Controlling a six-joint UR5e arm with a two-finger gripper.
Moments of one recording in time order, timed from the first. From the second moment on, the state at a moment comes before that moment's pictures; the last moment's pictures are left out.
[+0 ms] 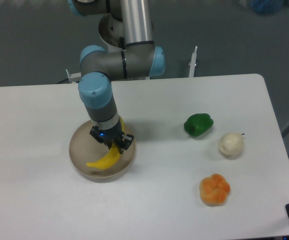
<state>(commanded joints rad) 1.94 -1.94 -1.88 -0.79 1.66 0.48</state>
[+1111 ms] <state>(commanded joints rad) 1.94 -1.98 -1.88 -0.79 1.67 0.47</state>
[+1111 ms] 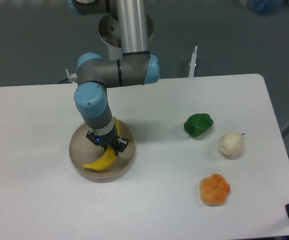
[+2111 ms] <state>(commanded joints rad) 2.05 -1.93 -1.77 -0.79 1.68 0.51</state>
